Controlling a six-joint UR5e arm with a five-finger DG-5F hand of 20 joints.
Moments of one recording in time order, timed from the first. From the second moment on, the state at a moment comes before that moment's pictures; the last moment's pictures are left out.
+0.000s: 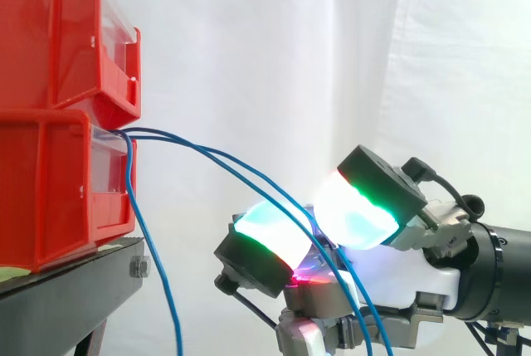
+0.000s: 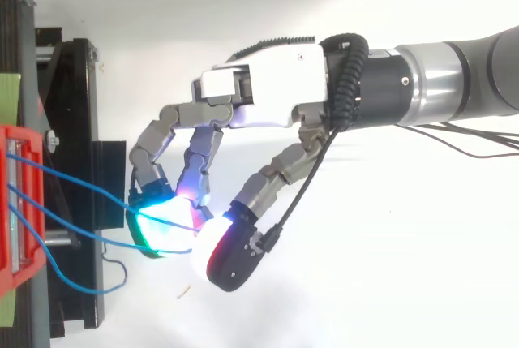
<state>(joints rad) 0.03 -2.42 -1.22 -2.47 -1.70 0.00</state>
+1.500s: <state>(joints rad) 0.03 -2.42 -1.24 -2.45 -1.67 0.00</state>
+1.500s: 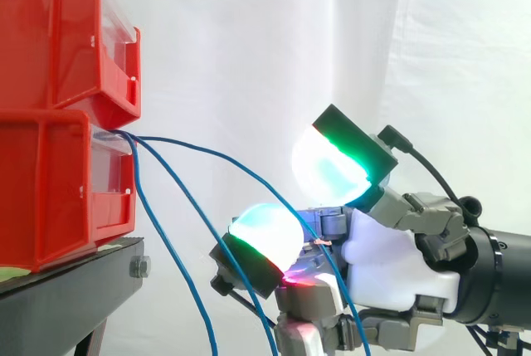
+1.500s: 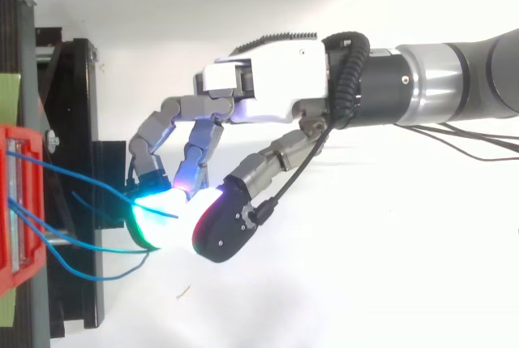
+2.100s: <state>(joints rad) 0.04 -2.42 -1.24 -2.46 -1.67 0.00</state>
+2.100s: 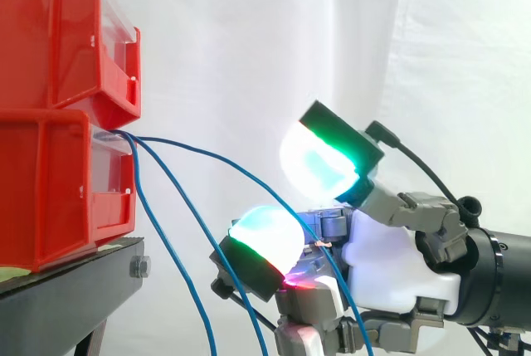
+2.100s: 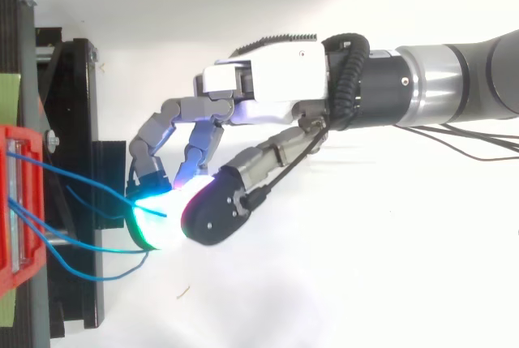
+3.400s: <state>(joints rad) 0.04 -2.42 -1.24 -2.46 -1.65 0.00</state>
